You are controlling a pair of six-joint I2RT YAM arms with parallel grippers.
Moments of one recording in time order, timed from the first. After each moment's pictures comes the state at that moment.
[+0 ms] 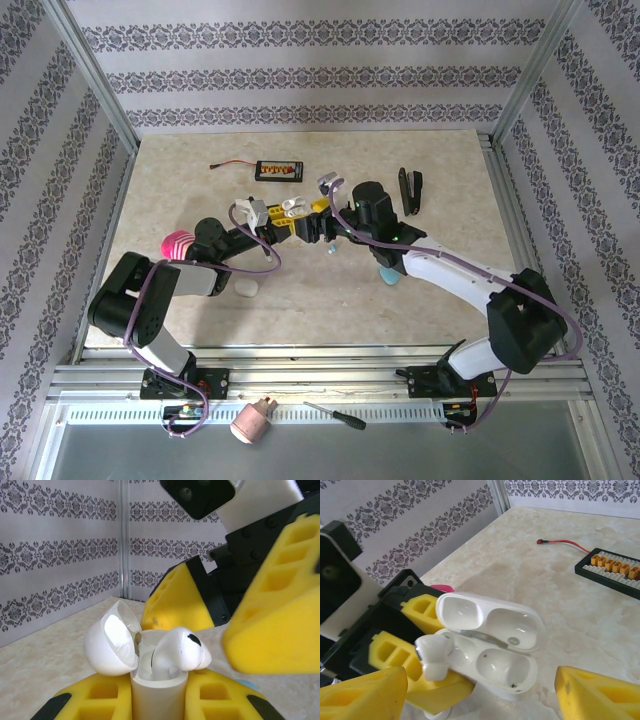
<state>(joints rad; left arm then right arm) -0.30 1.61 0.52 1.28 0.77 -0.14 0.65 1.47 0.97 0.16 -0.38 0.28</state>
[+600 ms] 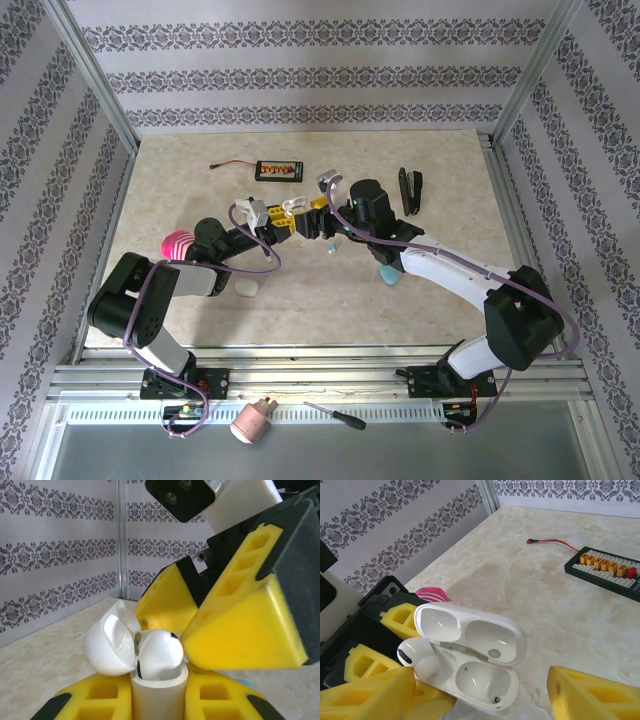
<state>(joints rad) -0.30 1.61 0.52 1.28 0.78 -0.14 0.65 1.48 0.99 0.14 -0.34 0.29</state>
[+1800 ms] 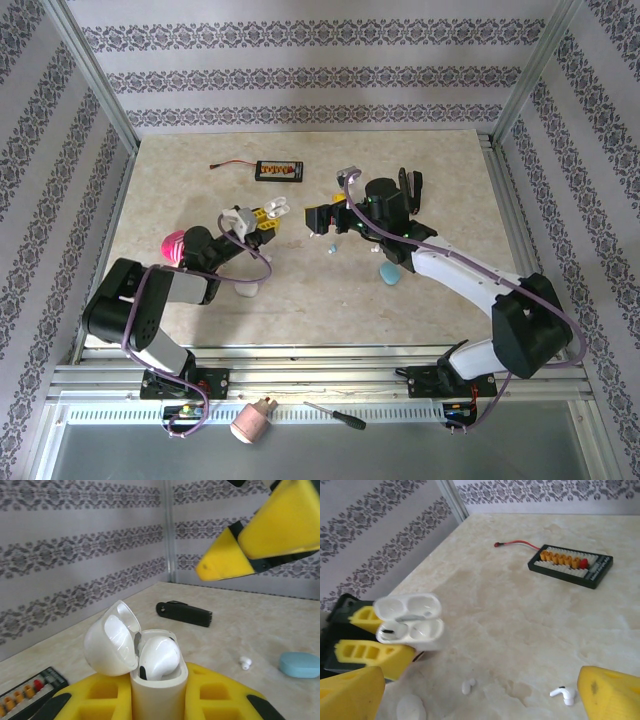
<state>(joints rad) -0.20 1.57 0.40 1.28 0.66 0.04 0.57 1.43 0.94 0.12 -0.30 0.35</state>
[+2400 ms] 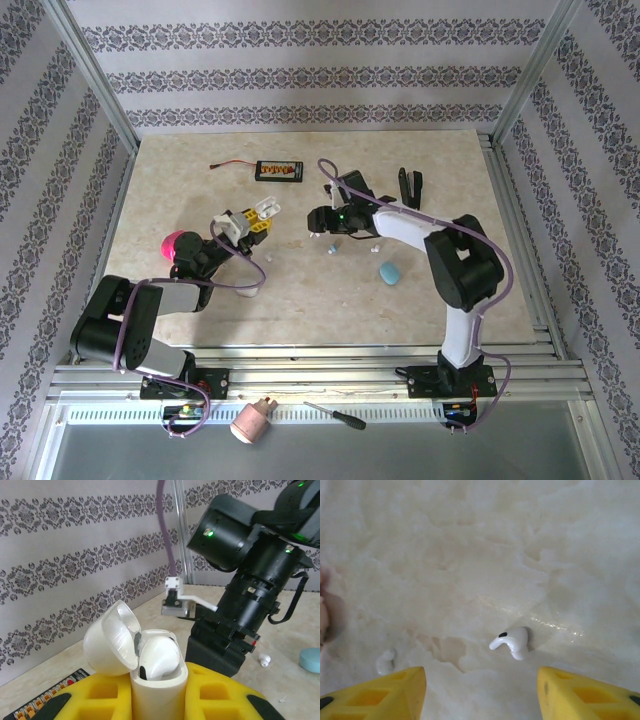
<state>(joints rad) -0.18 1.46 0.35 1.23 0.64 0.13 0.51 1.94 1.29 -0.26 -0.34 0.47</state>
